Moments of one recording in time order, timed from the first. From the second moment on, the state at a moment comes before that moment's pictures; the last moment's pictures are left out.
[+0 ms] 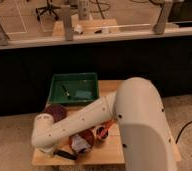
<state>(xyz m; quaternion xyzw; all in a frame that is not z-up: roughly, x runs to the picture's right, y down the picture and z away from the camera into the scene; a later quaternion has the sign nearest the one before) -0.231 0.328 0.755 -0.02 -0.35 -0.91 0.22</state>
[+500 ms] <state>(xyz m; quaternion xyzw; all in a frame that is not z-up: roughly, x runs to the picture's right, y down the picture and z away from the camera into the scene) -0.231 0.298 0.717 0.02 -0.33 -0.92 0.21</state>
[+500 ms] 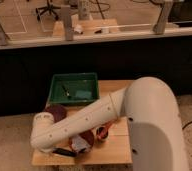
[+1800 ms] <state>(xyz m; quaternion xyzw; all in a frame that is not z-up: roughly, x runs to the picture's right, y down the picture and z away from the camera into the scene) -0.146 0.164 0.727 0.17 -0.39 -0.85 0.32</state>
